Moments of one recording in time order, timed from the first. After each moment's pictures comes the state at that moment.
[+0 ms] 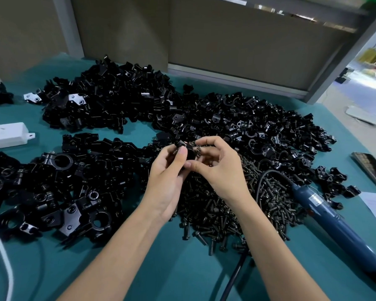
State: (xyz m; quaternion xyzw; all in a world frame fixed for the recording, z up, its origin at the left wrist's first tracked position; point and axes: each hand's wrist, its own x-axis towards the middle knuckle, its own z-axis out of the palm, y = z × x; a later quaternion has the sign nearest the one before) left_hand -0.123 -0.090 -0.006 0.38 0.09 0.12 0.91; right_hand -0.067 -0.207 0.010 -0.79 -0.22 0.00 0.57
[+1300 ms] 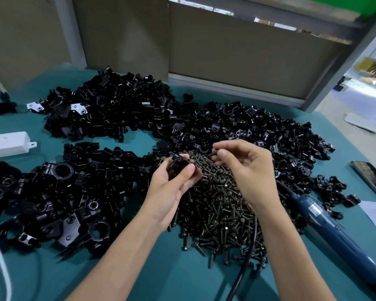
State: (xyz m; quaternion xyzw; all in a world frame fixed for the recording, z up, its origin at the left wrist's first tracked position) left_hand -0.118 -0.085 -0.018 0.40 0.05 0.08 0.91; right_hand -0.067 -0.235 0.046 -0.78 -0.24 -0.08 0.57
